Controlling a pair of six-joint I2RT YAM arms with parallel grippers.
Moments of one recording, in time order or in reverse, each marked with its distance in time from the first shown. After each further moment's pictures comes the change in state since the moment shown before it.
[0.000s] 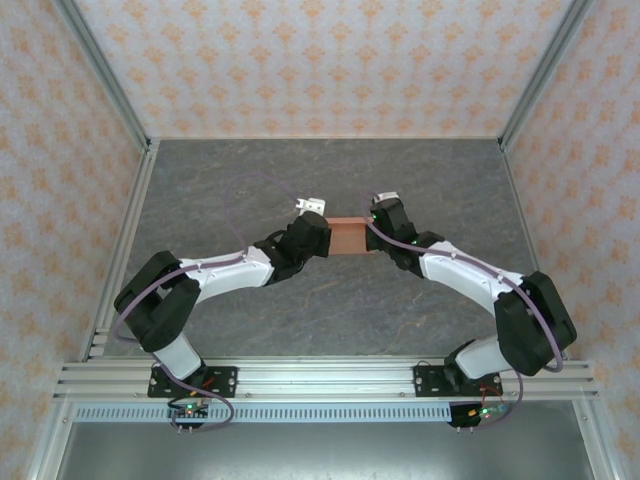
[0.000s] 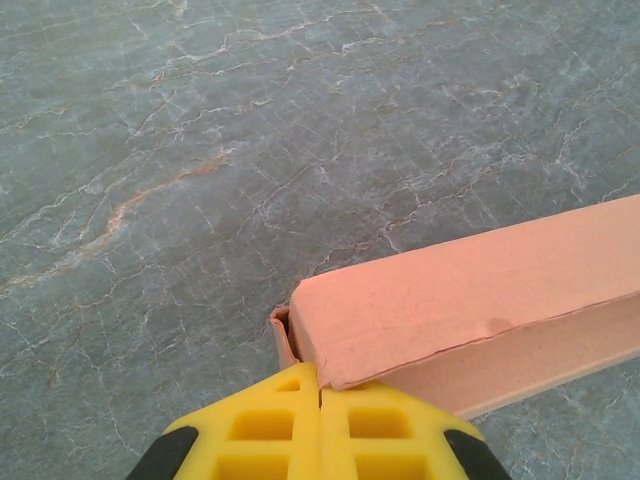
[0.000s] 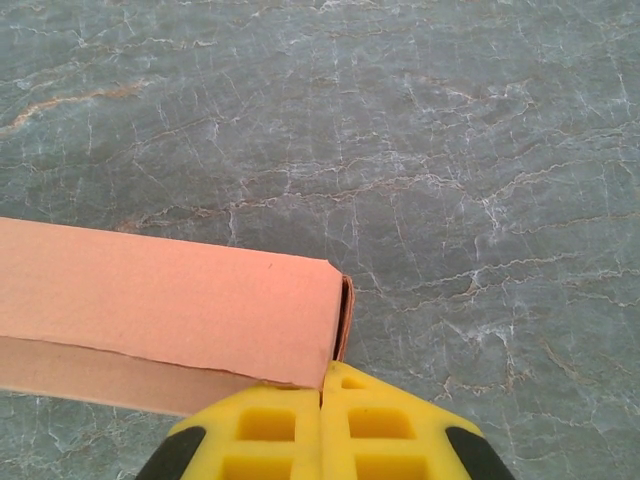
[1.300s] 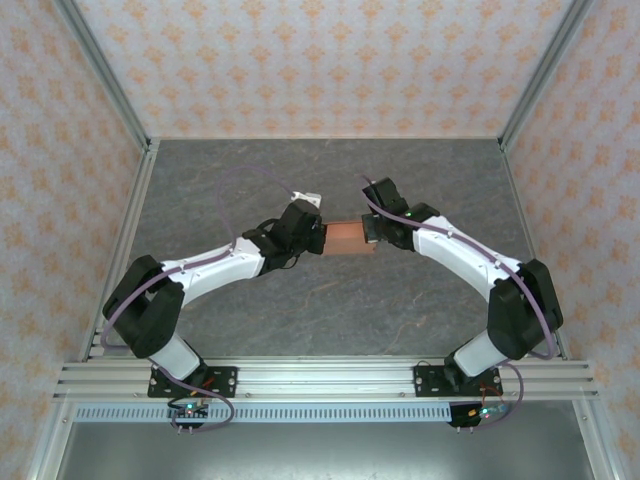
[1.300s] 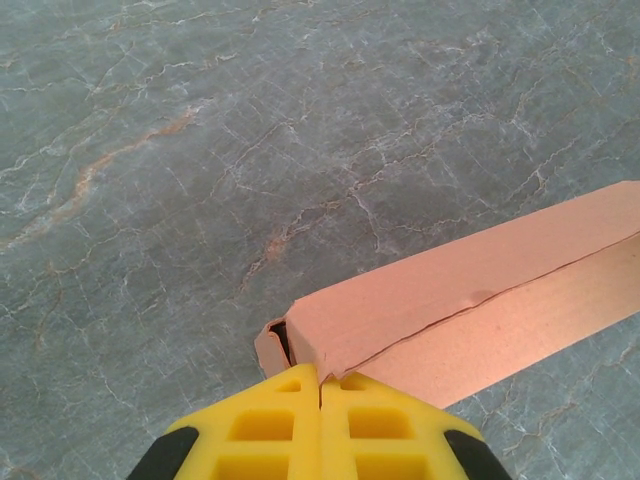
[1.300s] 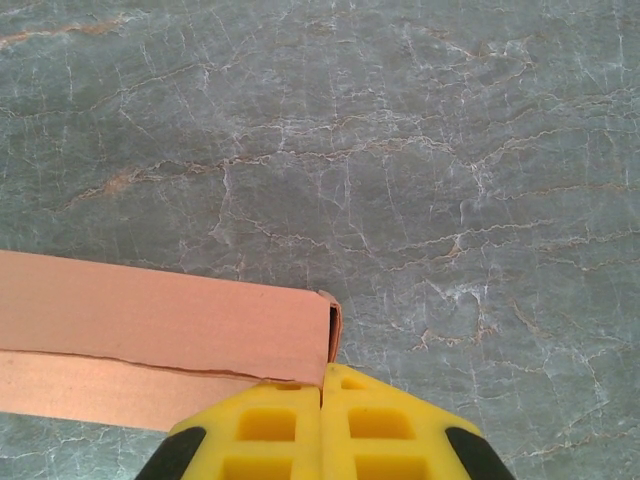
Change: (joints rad) left arm 0.057 -0.061 0.072 -0.200 0.176 -0.011; right arm -0.007 0.101 0.291 -0.392 -0.023 -0.001
